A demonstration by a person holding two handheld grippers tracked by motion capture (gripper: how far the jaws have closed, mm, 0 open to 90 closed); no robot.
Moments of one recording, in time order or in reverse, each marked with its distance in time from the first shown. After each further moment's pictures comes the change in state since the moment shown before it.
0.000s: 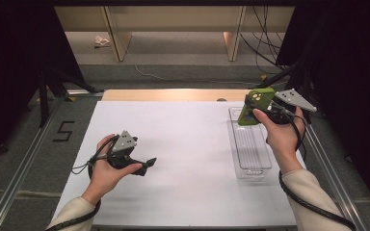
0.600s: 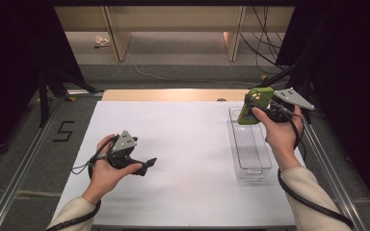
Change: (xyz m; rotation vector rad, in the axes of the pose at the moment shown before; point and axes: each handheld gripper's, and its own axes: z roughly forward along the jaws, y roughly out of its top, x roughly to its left) left arm 0.000 0.000 0.000 -0.001 -0.003 -0.002; right arm -0.003 -0.002 0.008 0.011 -0.011 0.000
